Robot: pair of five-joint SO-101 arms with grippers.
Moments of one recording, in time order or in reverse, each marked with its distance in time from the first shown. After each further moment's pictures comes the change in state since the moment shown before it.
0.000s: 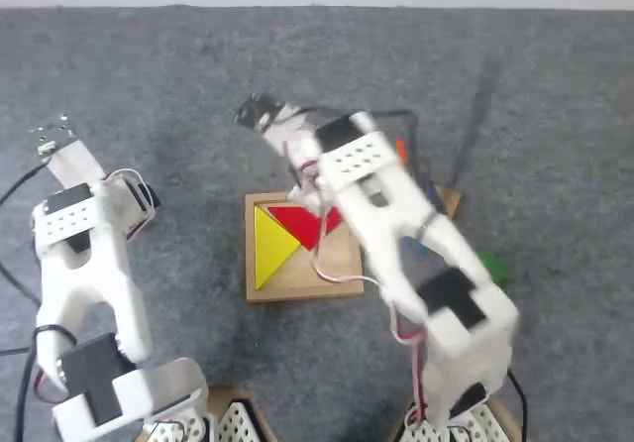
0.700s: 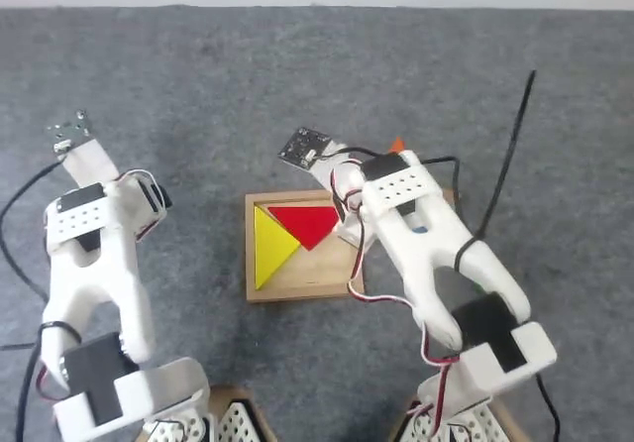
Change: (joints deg) left arm 2.7 0.0 1.5 -1.2 -0.1; right arm 5.5 -7.9 28.2 -13.5 4.8
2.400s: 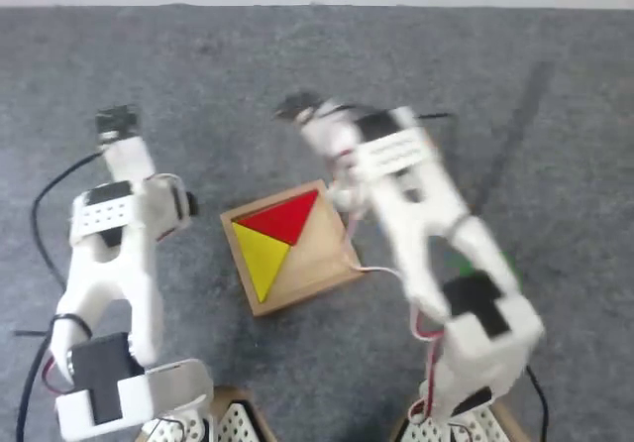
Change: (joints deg) left arm 8.7 0.0 1.8 1.9 -9.6; right arm 4.8 3.3 -22.3 16.4 0.5
